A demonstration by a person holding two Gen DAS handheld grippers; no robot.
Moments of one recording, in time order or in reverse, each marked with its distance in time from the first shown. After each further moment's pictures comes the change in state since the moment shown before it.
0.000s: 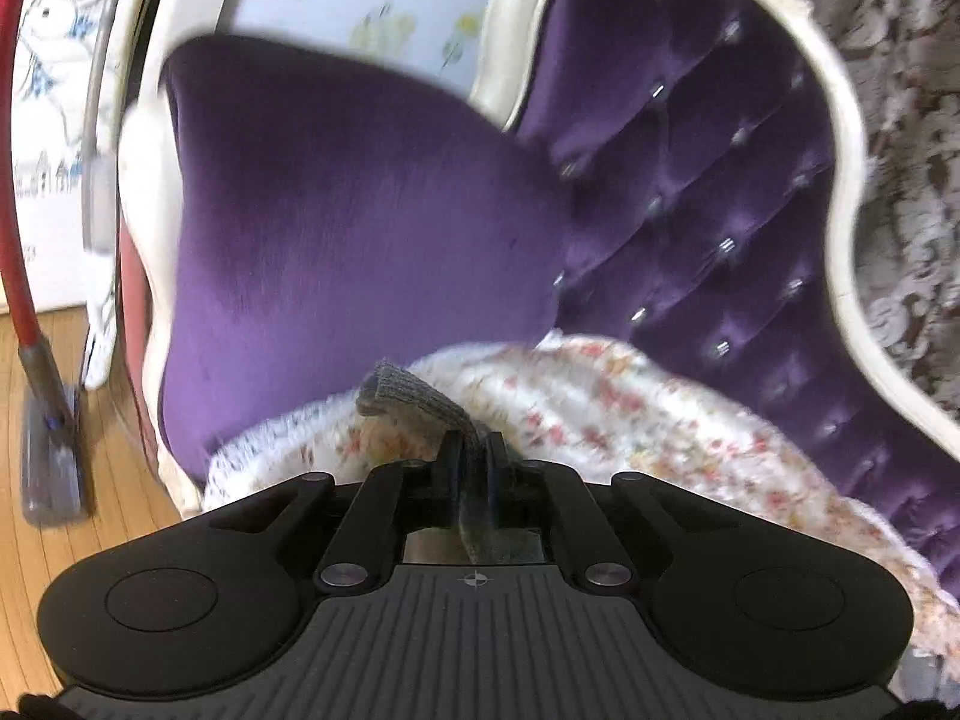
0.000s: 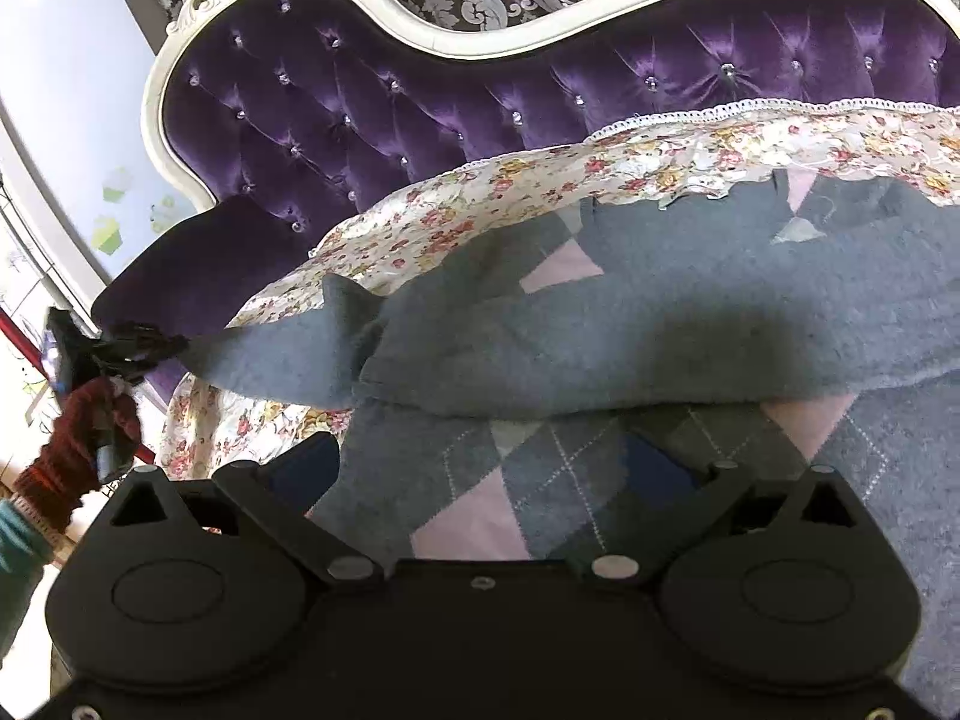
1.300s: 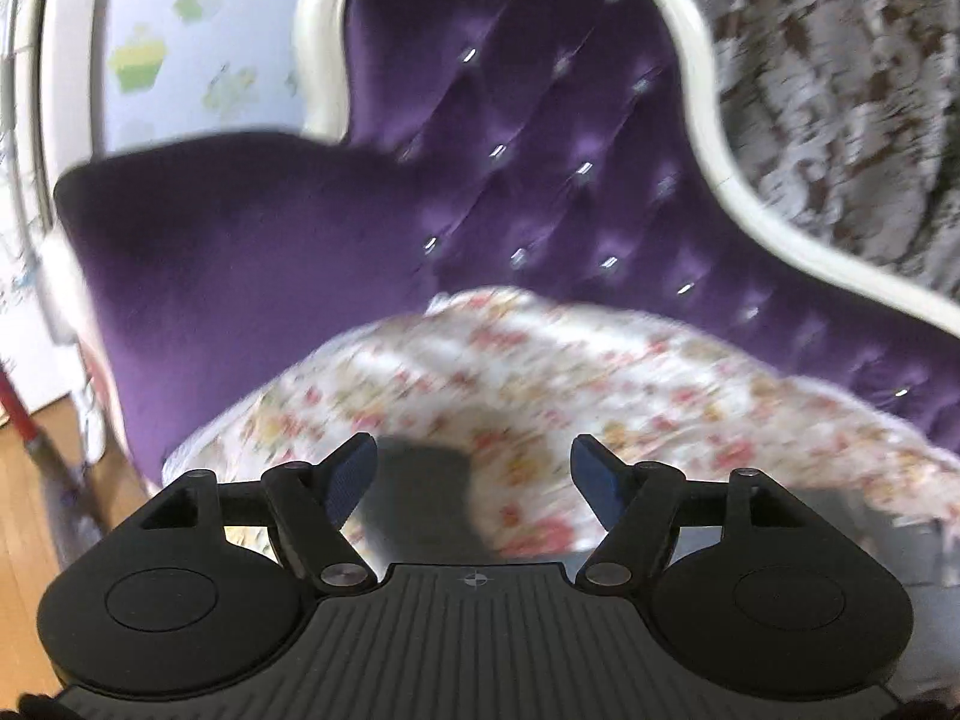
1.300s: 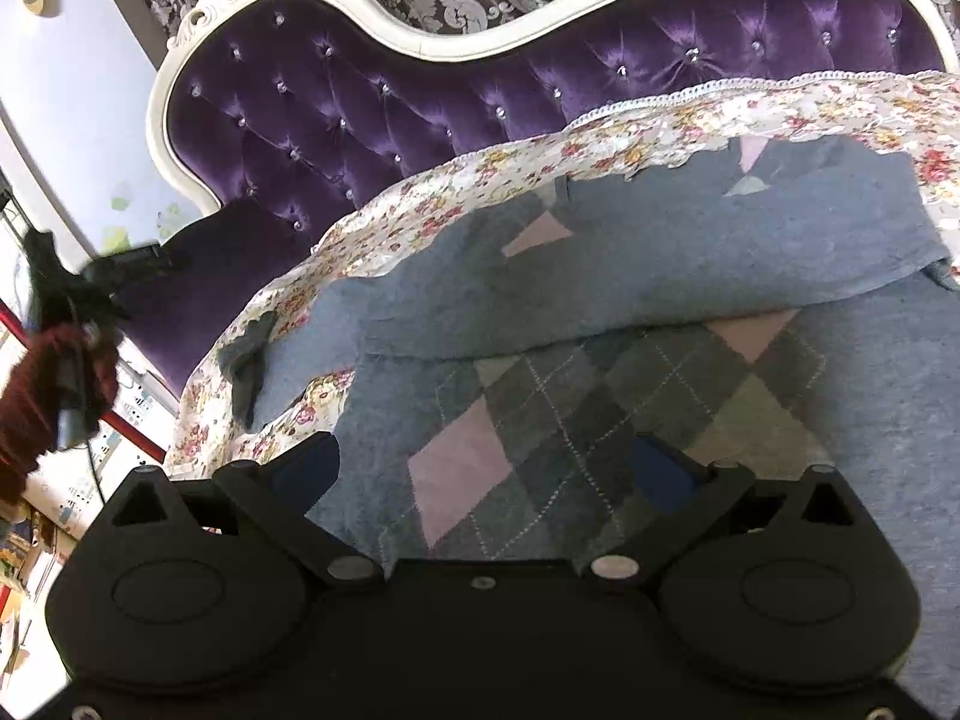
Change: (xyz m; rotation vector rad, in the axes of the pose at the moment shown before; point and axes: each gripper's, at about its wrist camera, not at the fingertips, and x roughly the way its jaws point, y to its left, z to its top) left arm -0.028 -0.096 -0.026 0.279 0.088 0.001; right arm -0.030 -0.010 -0.032 0.038 -0.001 0.013
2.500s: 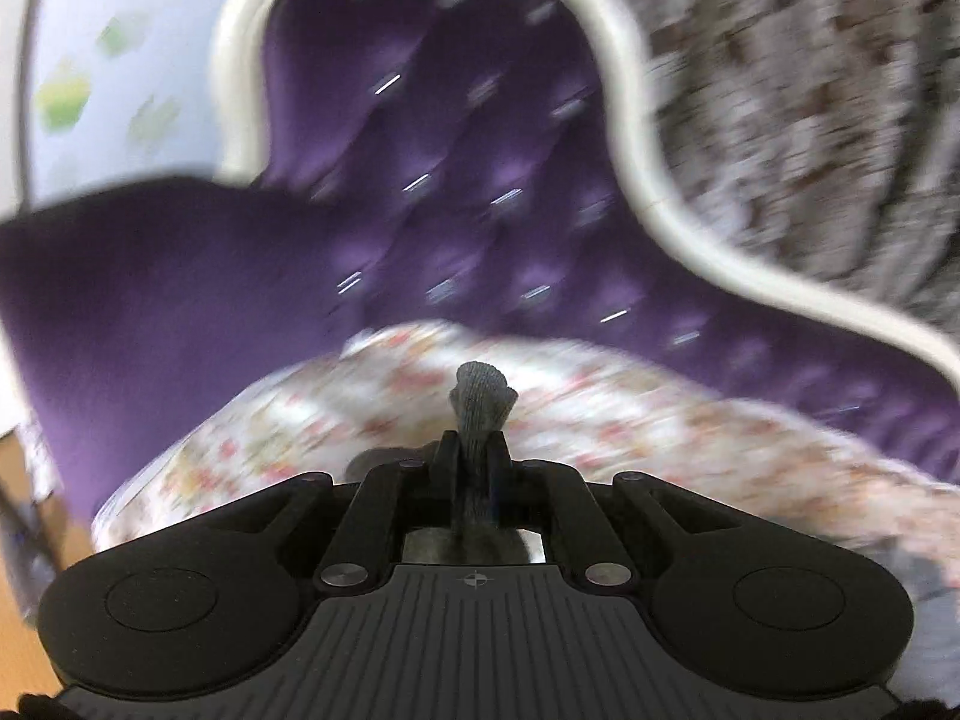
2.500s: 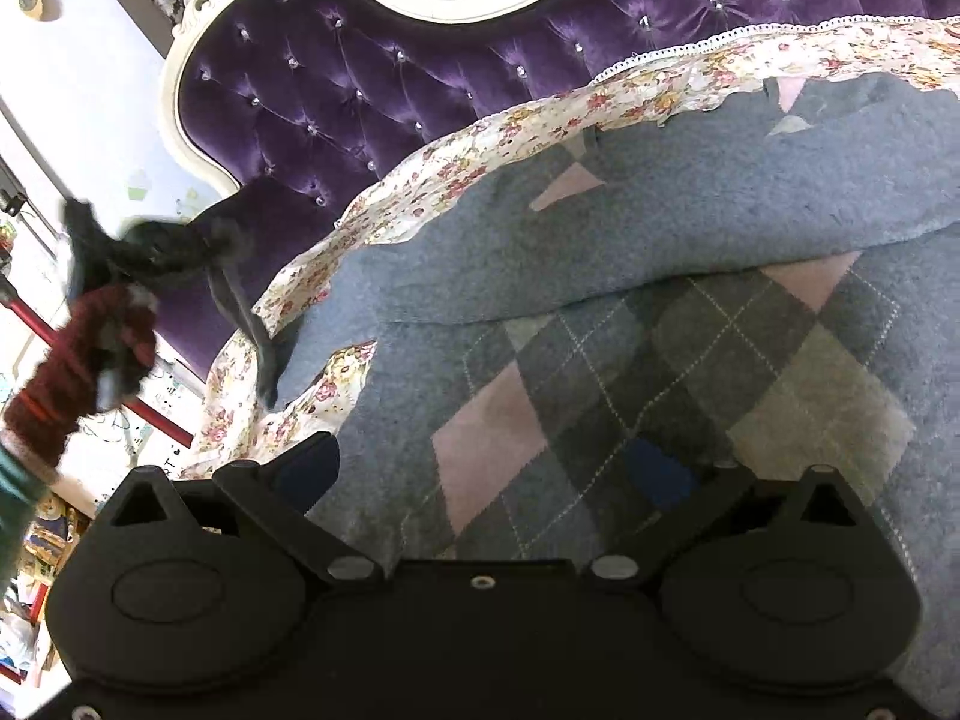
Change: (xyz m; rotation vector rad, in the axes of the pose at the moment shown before) left arm -0.025 -0.037 0.036 0.050 -0.049 -0.162; right arm 0.021 -0.005 -0.010 0.045 0.049 0.082
